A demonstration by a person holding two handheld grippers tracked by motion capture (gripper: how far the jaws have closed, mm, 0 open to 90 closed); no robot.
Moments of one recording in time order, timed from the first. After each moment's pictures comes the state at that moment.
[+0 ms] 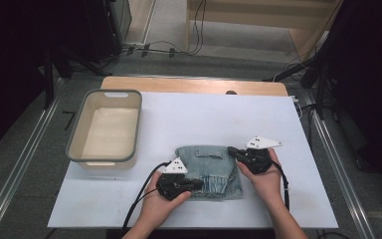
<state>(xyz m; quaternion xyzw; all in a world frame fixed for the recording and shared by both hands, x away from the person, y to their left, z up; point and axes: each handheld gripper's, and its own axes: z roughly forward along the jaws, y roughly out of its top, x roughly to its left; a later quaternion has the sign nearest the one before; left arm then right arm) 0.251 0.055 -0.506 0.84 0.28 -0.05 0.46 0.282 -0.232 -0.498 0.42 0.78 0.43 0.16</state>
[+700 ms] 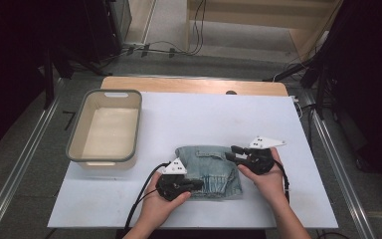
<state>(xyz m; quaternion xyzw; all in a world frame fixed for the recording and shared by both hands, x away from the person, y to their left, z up) 0.250 0.056 -0.507 0.84 0.28 -0.05 0.46 0.283 -0.243 -0.493 0.41 0.78 0.46 0.13</state>
